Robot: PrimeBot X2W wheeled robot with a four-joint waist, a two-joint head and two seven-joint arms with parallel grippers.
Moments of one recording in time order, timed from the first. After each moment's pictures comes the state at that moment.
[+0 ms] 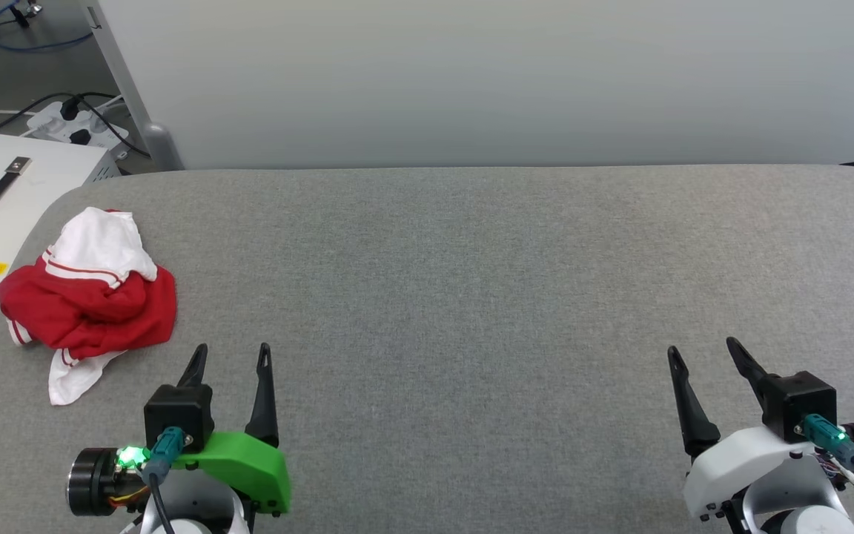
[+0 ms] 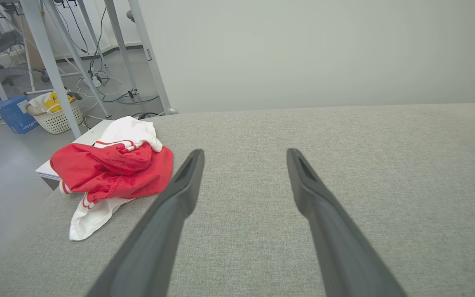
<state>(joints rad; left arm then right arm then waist) 0.02 0.06 0.00 0.00 -0.01 0.00 0.00 0.02 -0.05 0.00 0.00 0.01 0.13 0.00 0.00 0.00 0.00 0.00</state>
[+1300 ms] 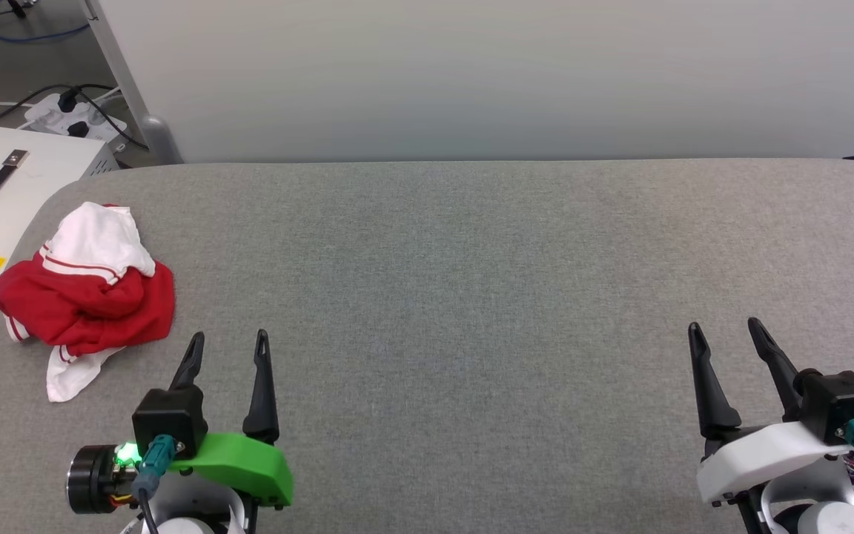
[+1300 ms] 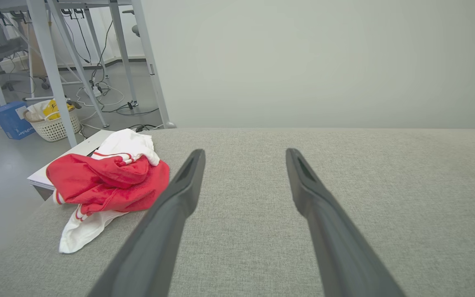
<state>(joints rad) 0.02 0.06 -0.01 -0.01 -0.05 0.01 -0.08 0.02 -0.05 -0.02 -0.03 0.11 0.13 -0.08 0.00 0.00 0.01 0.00</state>
